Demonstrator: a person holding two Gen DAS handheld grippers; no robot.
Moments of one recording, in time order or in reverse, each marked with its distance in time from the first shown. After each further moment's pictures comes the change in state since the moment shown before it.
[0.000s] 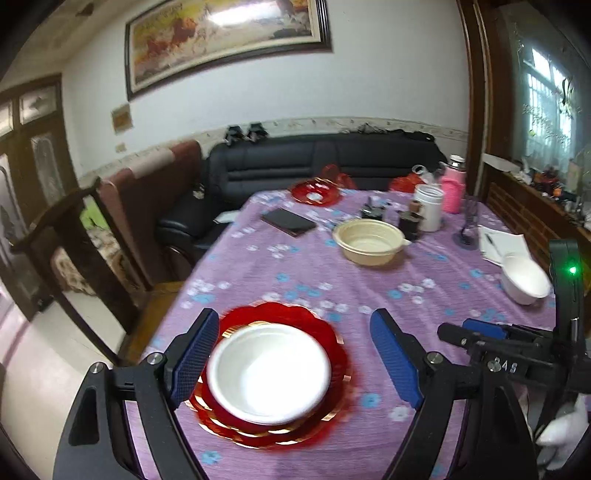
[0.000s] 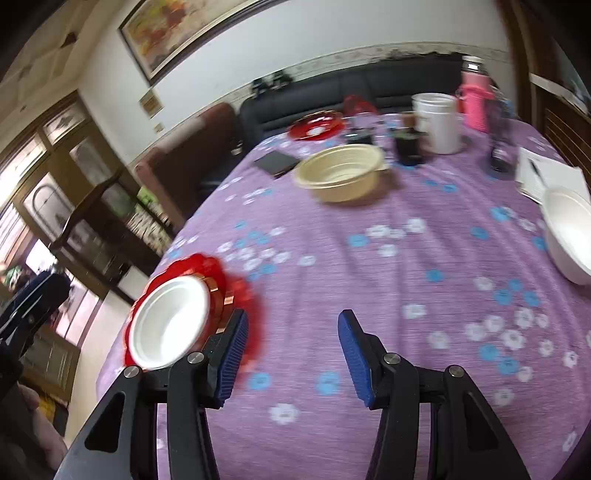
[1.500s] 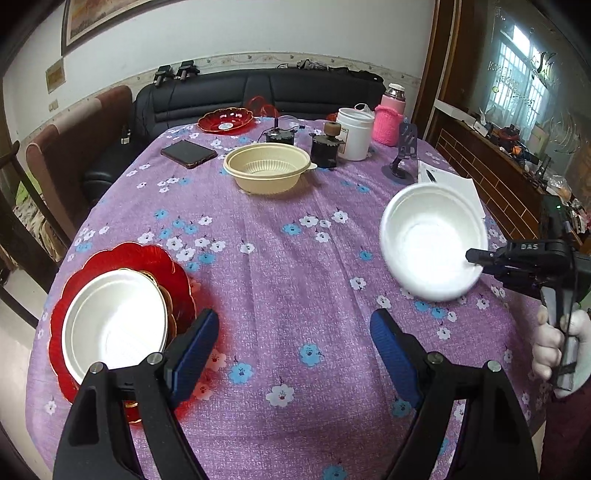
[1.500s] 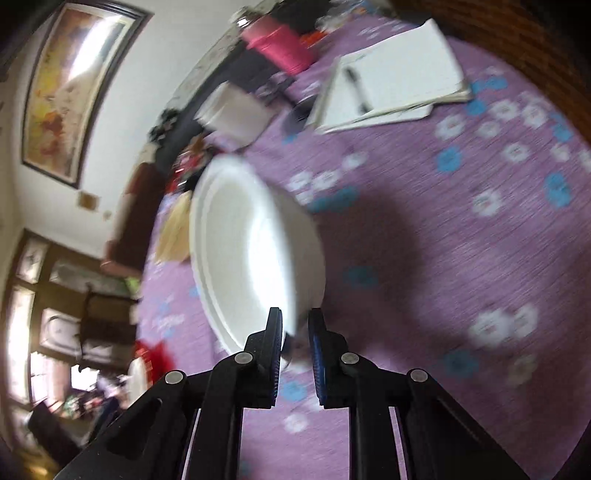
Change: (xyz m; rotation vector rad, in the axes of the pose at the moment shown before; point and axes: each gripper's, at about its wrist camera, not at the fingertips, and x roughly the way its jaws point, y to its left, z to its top) left arm 0.068 -0.104 -0.028 0.033 0.243 -0.217; right arm -0.034 -0.229 0.012 0.512 0.101 0.124
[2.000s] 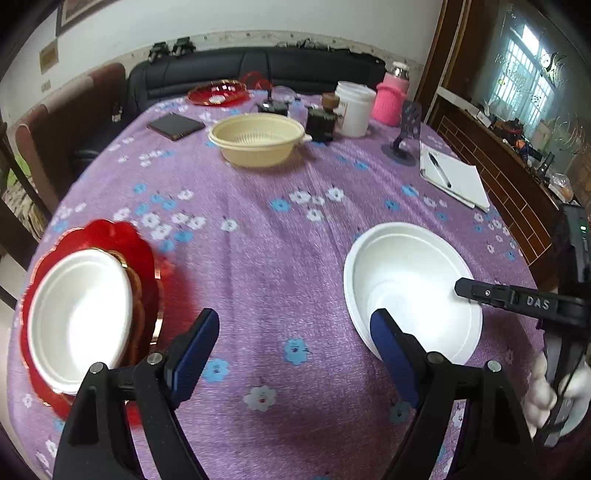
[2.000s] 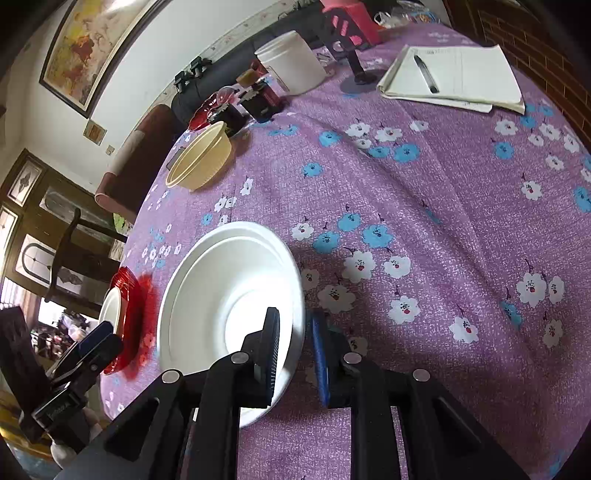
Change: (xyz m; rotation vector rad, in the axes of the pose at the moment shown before) left arm 0.042 -0.008 -0.002 -0.031 0.095 -0.040; right arm 0.022 0.040 -0.050 -0.237 0.056 -0.137
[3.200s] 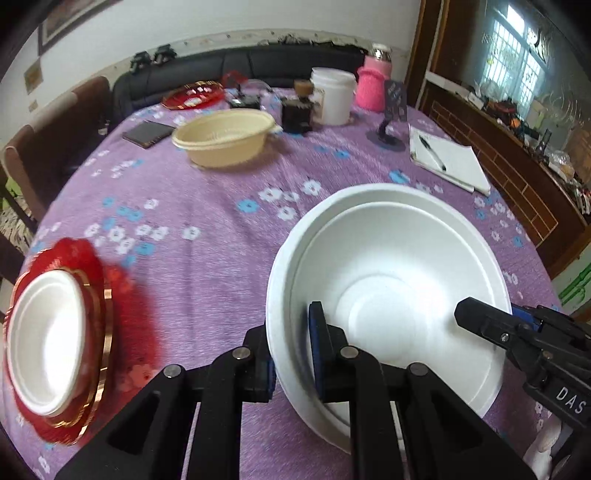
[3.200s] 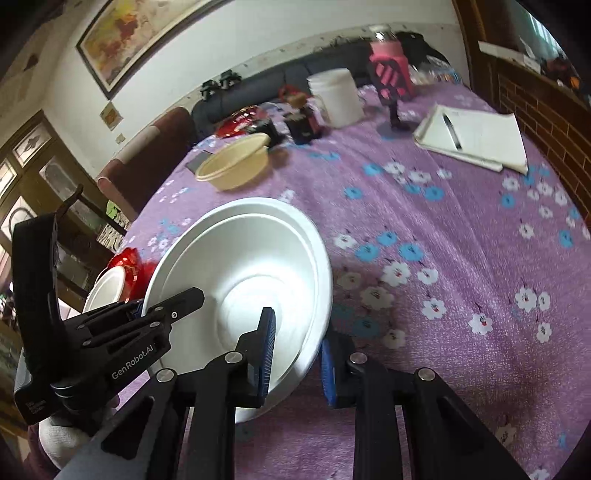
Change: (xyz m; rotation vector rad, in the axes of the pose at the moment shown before) left arm 0.022 -0.030 0.001 0.071 -0.024 0.021; right arm -0.017 0.065 -0.034 -0.198 -0.153 -0.091
